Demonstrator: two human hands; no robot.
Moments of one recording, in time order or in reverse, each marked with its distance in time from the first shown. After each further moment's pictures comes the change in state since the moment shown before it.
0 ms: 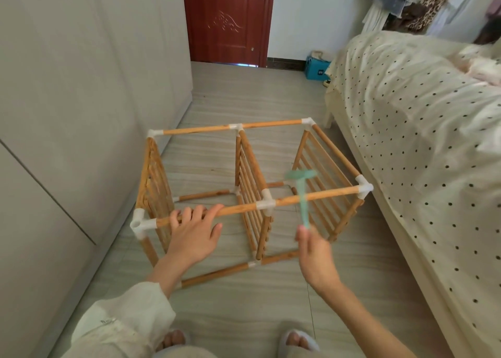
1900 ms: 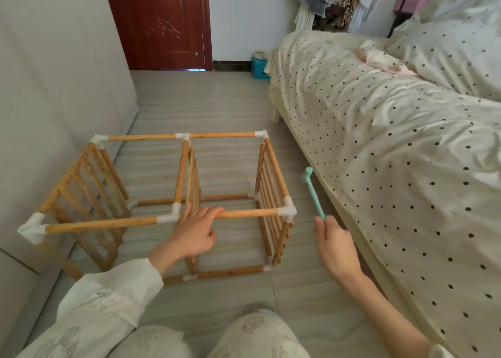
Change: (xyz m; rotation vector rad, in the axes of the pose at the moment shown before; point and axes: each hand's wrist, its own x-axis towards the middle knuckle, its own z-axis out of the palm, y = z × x) left_hand 0.011 0.094 -0.013 -0.196 -0.219 0.384; right_hand -0.049 0.053 -0.111 -0.292 0.239 0.214
